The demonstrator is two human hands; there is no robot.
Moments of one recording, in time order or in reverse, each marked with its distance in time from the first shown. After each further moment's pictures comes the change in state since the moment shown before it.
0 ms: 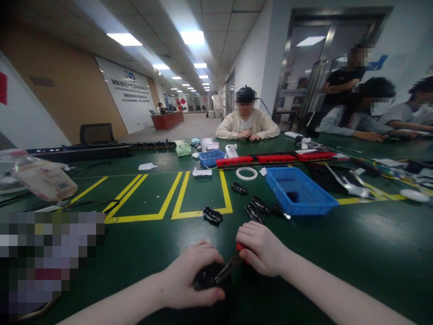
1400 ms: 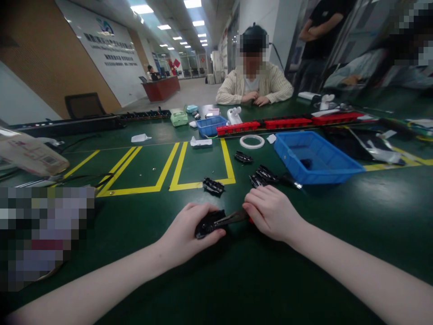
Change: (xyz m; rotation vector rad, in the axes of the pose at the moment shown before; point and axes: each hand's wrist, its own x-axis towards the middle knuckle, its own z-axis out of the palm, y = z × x) left_hand 0.004 0.007 -0.009 -0.014 0.136 -0.292; right_hand -0.002 0.004 -0.002 -0.234 0.108 0.154
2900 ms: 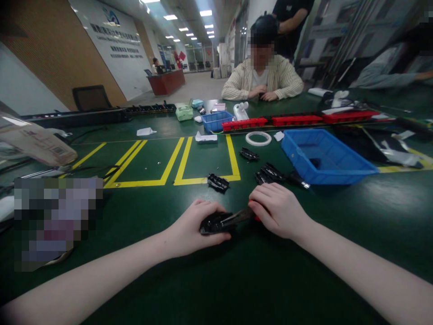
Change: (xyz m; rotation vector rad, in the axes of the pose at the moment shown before) left_hand 0.003 -0.007 0.001 -0.083 -0.082 0.044; right_hand -0.004 0.008 0.003 0.037 -0.014 -0.001
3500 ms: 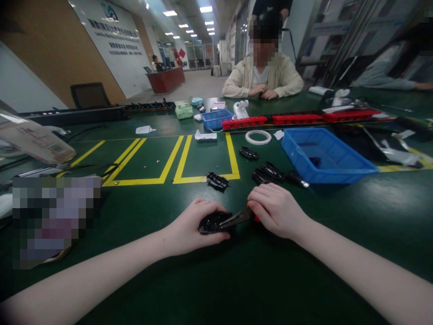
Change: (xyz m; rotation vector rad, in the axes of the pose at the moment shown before) left_hand 0.000 0.001 -0.001 0.002 -0.028 -0.007; right_hand 0.001 -0.002 -0.002 0.076 -0.038 -0.001
